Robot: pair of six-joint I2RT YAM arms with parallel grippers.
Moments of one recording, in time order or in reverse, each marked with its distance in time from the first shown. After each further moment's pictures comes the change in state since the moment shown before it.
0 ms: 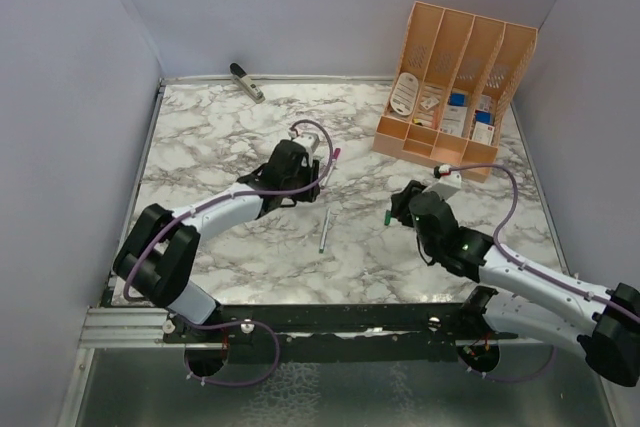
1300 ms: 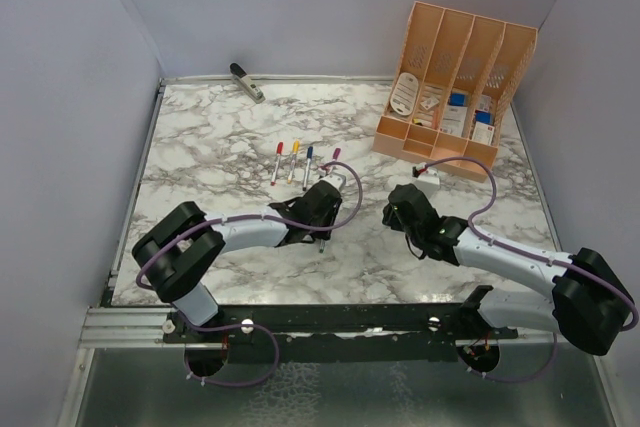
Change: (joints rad) left arm -0.290 0.044 -0.152 0.019 -0.184 -0.088; right arm -0.072 0.282 0.053 -0.048 -0.167 0.061
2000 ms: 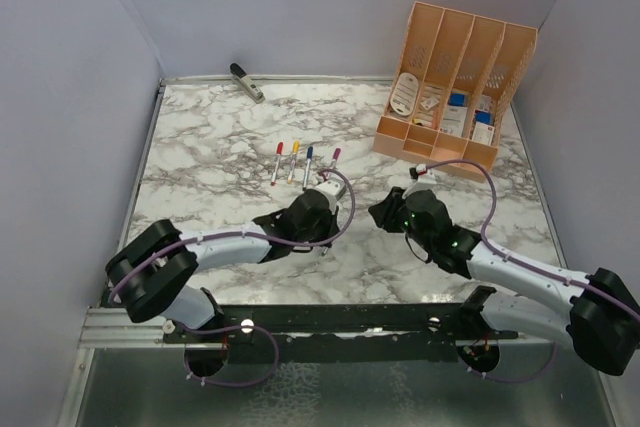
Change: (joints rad) left arm -0.042 -0.141 -0.134 0.168 0.089 0.010; right arm -0.001 -0.129 -0.100 0.220 -0.235 -0.089
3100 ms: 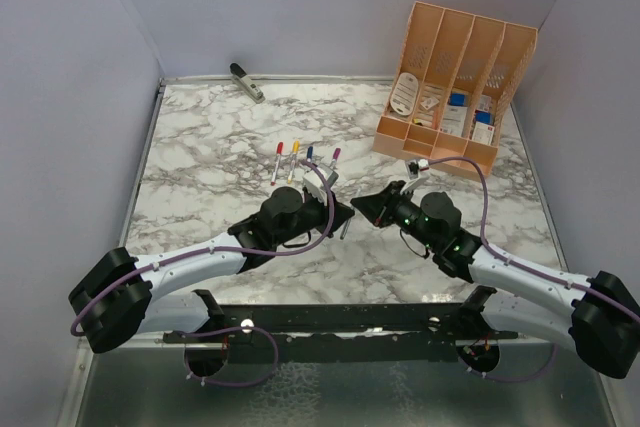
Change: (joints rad) left arm -0.003 -0.274 -0.077 0.283 0.137 0.022; right arm 0.000 -0.039 -0.048 0.357 -0.264 0.000
